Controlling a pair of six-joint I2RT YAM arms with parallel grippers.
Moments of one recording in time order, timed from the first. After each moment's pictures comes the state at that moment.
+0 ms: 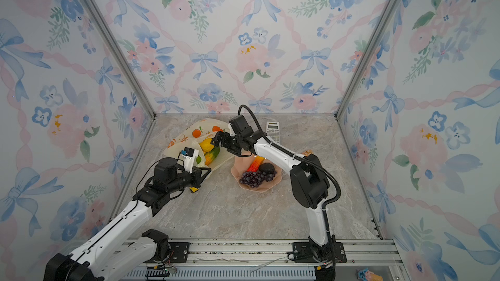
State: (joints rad) left arm -0.34 0.91 0.54 -0.11 0.40 -0.33; right arm 0.70 2.02 1.71 -0.42 -0.35 0.87
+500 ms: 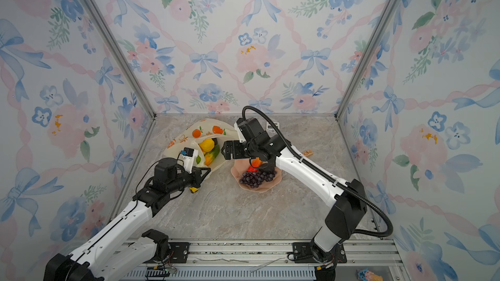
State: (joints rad) left arm -0.34 0.91 0.54 -0.11 0.39 -0.33; right arm 0.79 1.58 1.55 -0.70 -0.10 0.48
